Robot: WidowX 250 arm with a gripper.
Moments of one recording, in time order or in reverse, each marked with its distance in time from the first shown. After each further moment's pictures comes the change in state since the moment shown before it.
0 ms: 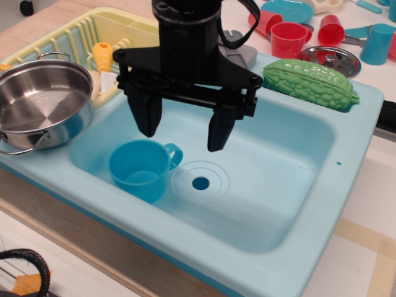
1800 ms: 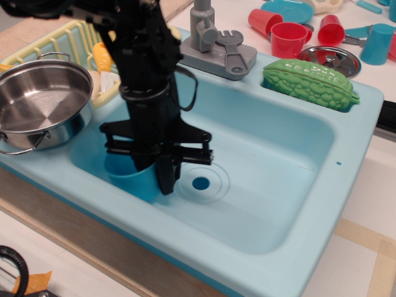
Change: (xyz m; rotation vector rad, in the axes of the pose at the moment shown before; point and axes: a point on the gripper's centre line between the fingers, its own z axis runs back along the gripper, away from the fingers) arm -0.002 0.023 -0.077 -0.139 0.140 -0.020
